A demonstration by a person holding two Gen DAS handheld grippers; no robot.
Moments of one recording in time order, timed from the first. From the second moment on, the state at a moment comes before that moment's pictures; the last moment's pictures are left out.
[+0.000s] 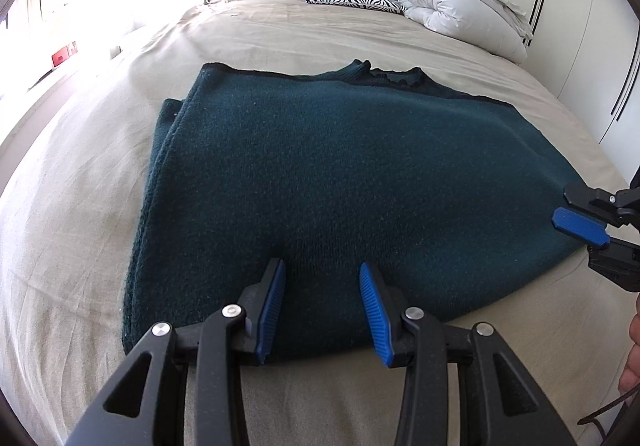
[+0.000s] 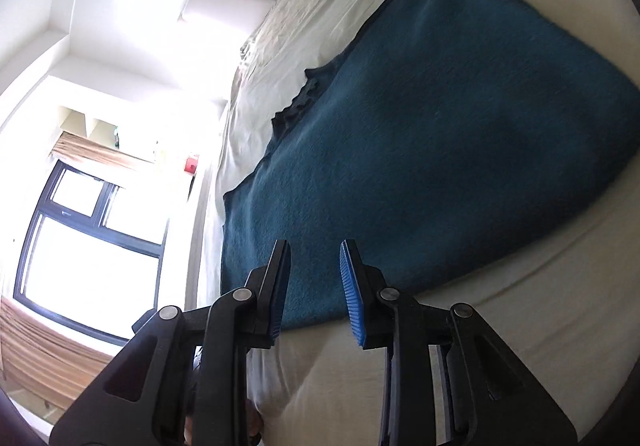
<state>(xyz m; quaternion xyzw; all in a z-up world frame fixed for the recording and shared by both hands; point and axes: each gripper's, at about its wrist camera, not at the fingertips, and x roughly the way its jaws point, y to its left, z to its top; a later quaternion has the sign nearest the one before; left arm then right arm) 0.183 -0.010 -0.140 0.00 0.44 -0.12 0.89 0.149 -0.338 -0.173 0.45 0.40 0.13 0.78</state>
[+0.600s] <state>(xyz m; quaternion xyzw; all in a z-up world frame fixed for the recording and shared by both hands) 0.157 0.092 -0.135 -0.19 0.44 -0.18 0.86 0.127 -0.405 -0.218 0.52 0.37 0.08 0.77</state>
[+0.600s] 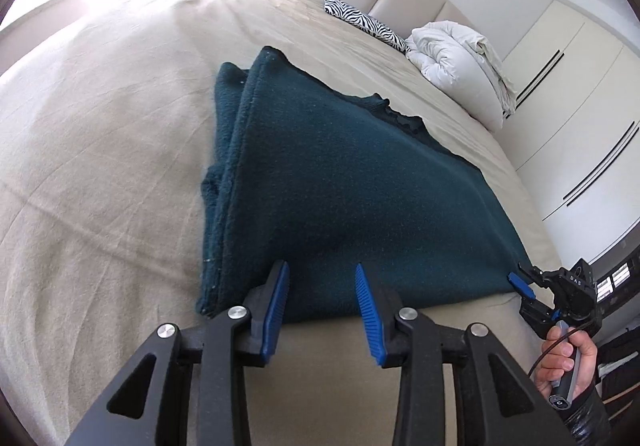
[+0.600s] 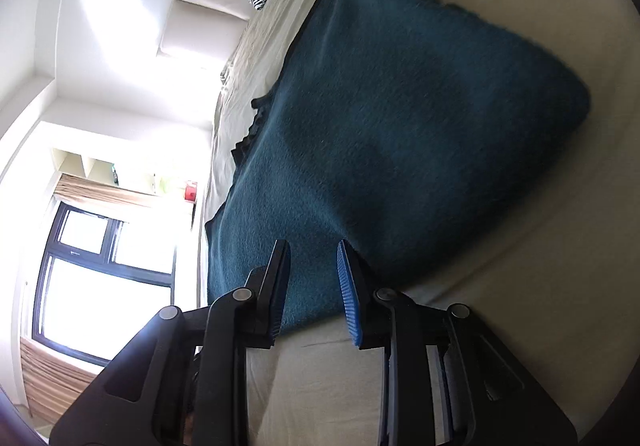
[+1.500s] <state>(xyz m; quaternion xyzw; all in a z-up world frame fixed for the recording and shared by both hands) 0.245 0.145 -0.133 -0.29 0.46 -0.18 0.82 0.145 -0.355 -0.162 0.45 0.36 0.17 0.79</state>
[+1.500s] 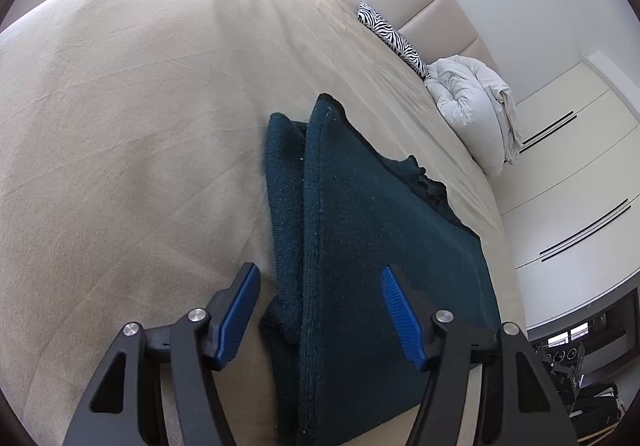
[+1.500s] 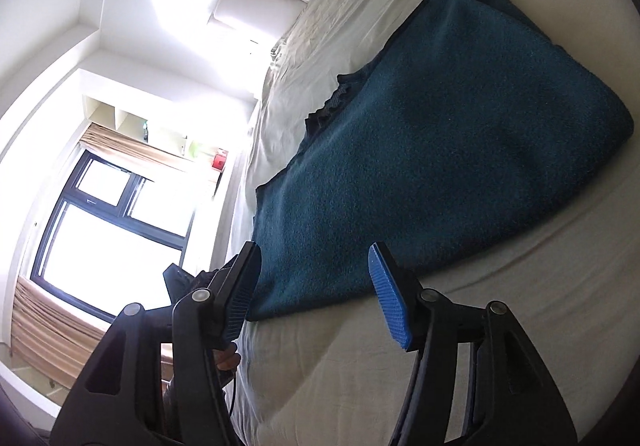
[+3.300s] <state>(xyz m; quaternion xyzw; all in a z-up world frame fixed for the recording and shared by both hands) 0.246 0.056 -0.050 -0.17 0.45 -0.22 0.85 0.351 -0.234 -0.195 0.48 0.48 0.32 0.67</state>
